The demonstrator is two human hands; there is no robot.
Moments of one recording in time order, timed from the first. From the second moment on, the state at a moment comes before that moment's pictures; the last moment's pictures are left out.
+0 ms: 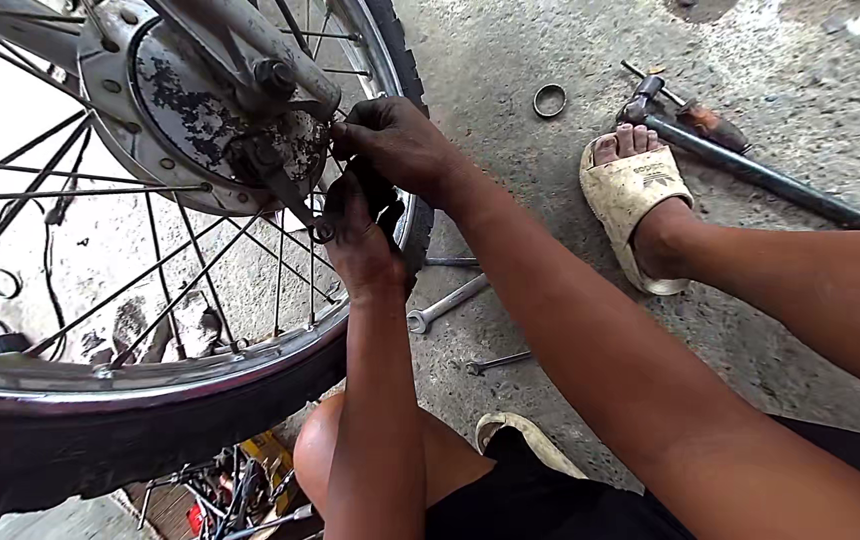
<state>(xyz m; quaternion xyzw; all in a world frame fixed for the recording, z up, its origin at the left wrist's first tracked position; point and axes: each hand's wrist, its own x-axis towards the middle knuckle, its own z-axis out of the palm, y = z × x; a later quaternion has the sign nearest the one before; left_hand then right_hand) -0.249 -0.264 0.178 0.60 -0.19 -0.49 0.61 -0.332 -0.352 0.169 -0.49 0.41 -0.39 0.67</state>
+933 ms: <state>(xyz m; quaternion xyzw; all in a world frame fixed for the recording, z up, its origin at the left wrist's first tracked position) -0.246 -0.261 0.181 0.59 -0.18 -0.49 0.62 -0.342 -0.370 0.188 -0.54 0.40 -0.25 0.70</state>
